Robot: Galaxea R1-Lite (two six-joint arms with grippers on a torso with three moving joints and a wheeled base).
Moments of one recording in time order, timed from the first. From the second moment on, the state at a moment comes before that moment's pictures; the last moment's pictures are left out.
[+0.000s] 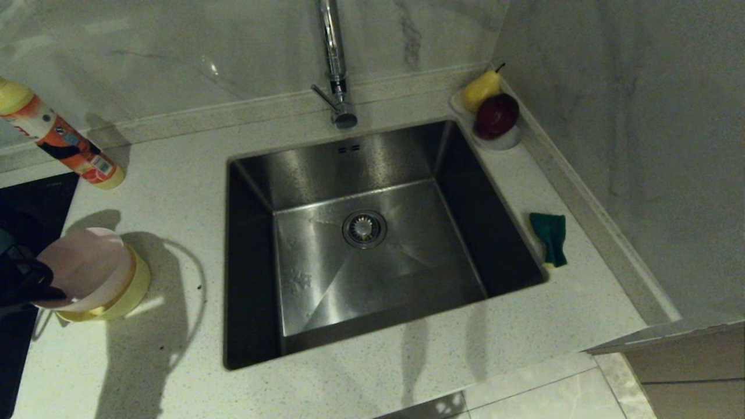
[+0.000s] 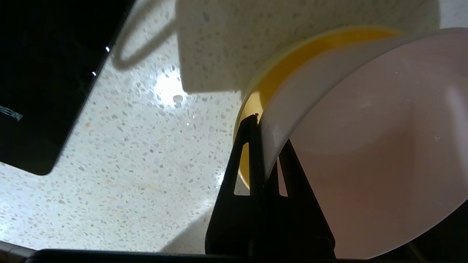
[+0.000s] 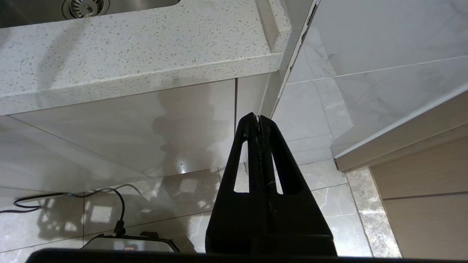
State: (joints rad) left arm 0.59 1.56 -1.11 0.40 -0.31 -0.43; right arm 0.00 0.00 0.00 0.00 0.00 0.01
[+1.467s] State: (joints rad) left arm 0.59 1.58 -1.13 0.41 -0.25 -0.45; right arm 0.00 0.00 0.00 0.00 0.00 0.01
